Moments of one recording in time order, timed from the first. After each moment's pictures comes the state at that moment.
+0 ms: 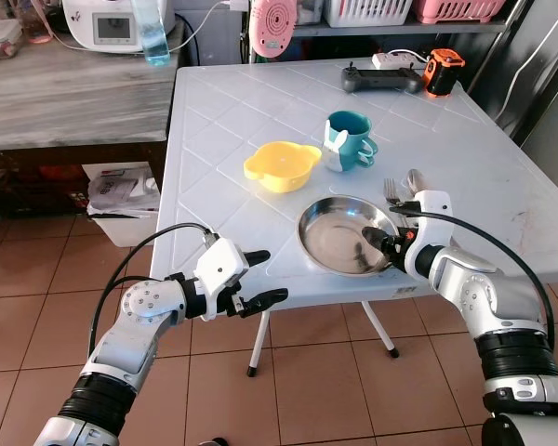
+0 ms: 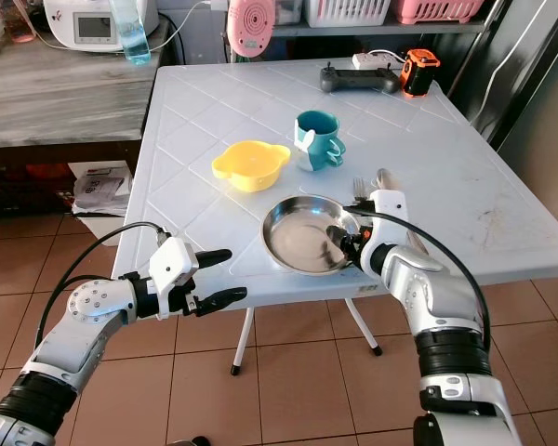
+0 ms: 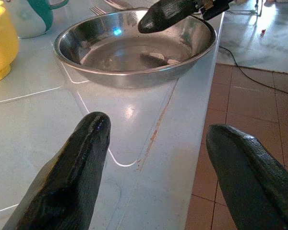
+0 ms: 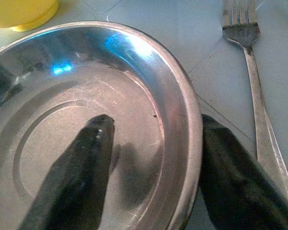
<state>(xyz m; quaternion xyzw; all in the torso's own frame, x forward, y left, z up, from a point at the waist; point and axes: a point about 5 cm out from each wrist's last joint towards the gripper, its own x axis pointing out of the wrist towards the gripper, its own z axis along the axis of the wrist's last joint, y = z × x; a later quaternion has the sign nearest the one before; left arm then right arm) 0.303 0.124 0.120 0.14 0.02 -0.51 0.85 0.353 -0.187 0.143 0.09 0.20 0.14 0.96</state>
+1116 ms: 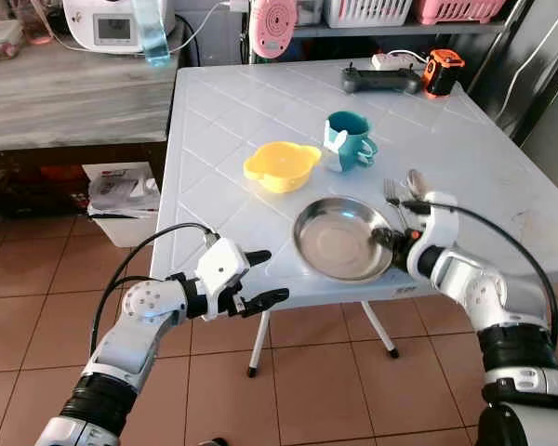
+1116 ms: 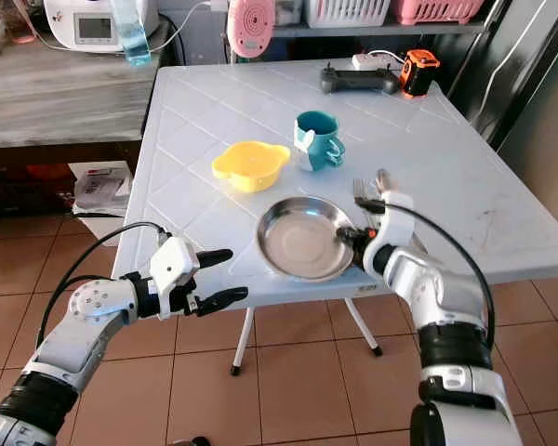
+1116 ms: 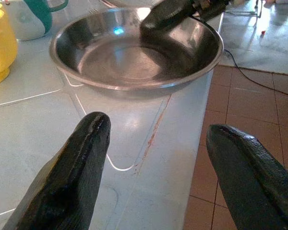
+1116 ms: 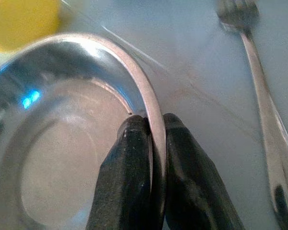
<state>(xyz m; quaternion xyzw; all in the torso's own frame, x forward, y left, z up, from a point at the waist) 0.303 0.122 0.120 0.14 0.02 -0.51 0.85 0.357 -0.191 0.145 0.16 0.21 0.14 0.95</state>
